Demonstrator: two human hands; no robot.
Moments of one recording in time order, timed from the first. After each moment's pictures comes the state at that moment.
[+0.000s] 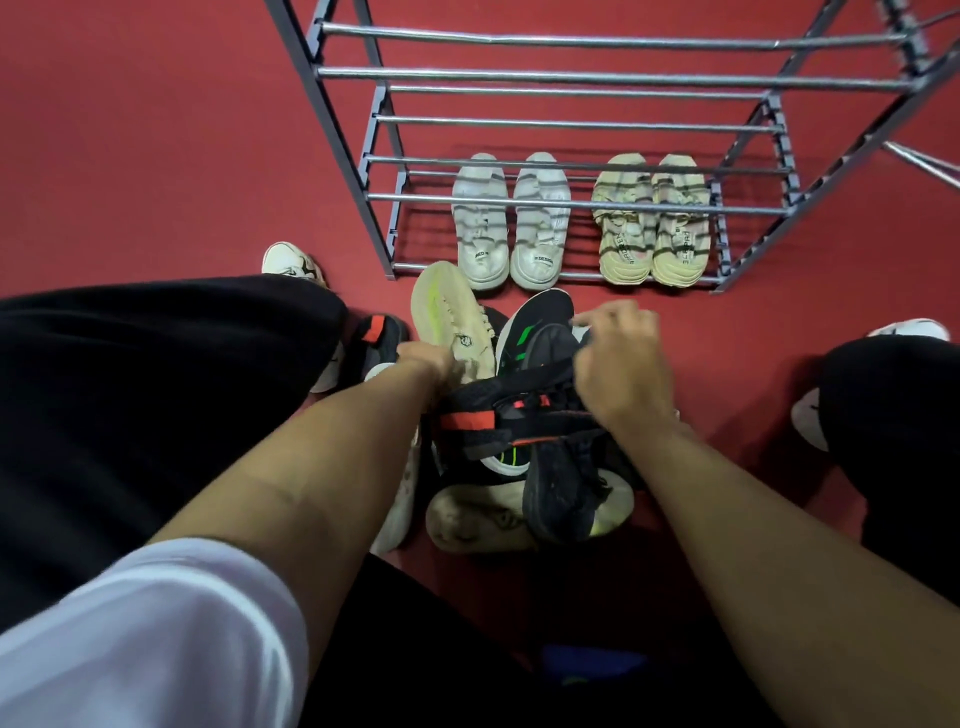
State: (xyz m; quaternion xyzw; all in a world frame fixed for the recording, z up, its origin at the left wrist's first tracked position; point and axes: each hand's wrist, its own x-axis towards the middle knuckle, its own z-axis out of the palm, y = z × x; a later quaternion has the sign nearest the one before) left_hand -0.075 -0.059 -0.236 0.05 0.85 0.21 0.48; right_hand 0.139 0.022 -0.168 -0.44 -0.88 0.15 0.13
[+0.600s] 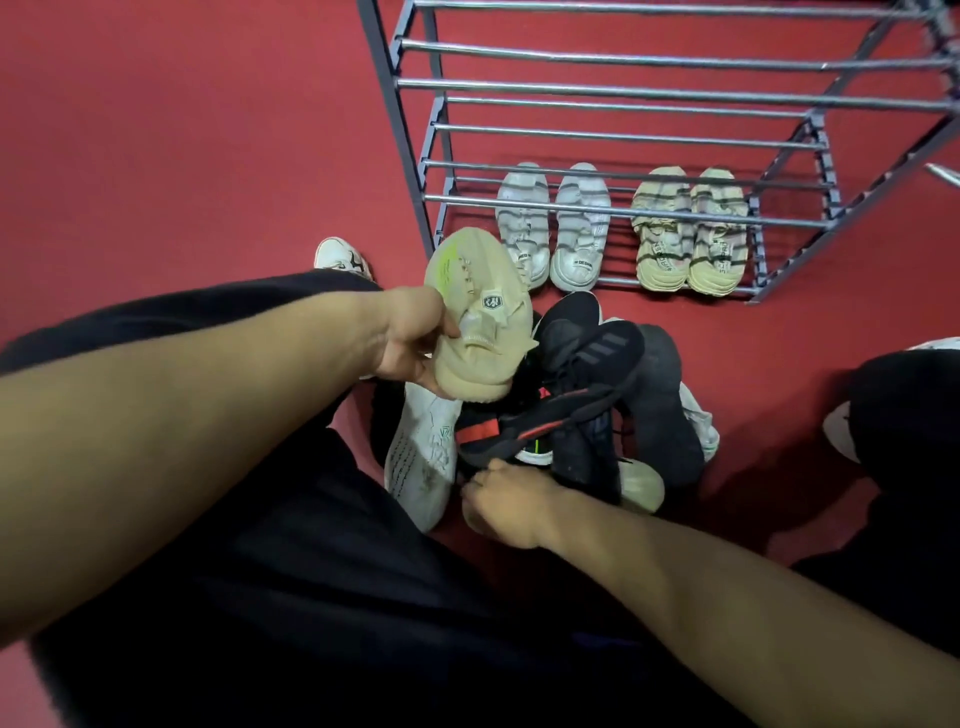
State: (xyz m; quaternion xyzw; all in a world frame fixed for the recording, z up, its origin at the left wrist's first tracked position) left_hand -0.085 -0.121 -0.078 0.03 0.72 0.33 0.61; right_hand 0.098 -0.130 -0.215 -0.01 -0.96 0.12 -0.26
